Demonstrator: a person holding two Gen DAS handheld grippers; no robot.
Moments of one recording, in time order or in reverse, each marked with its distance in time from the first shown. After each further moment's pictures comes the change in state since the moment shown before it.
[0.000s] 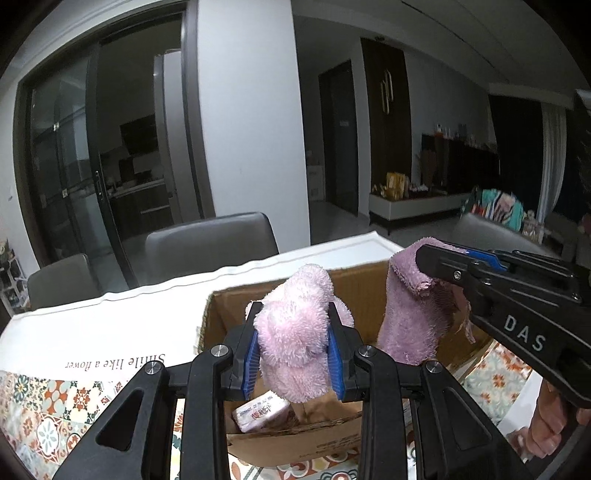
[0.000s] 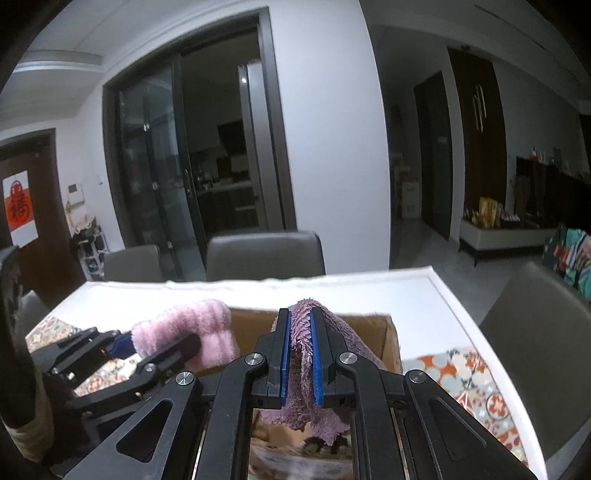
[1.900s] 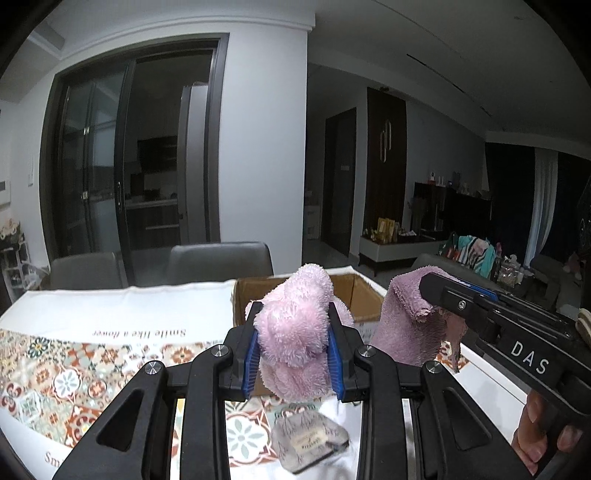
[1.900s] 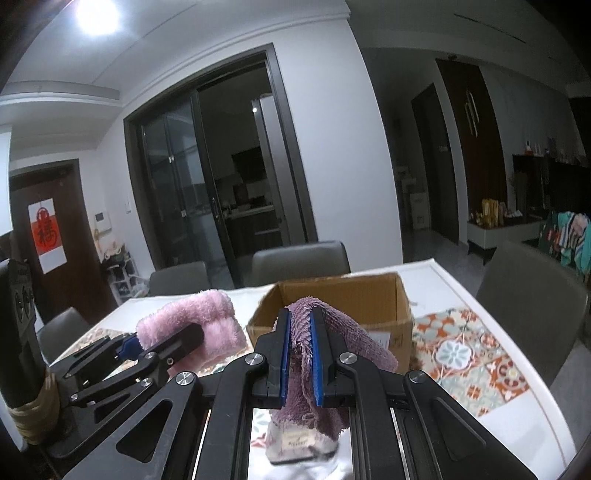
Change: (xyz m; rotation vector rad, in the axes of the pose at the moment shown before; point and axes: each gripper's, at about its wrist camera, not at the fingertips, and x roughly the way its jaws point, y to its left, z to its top) left arm -0.183 0.006 -0.036 -0.109 -0.176 -0.027; right arm -0.171 0.047 -0.052 0.061 -0.145 0.081
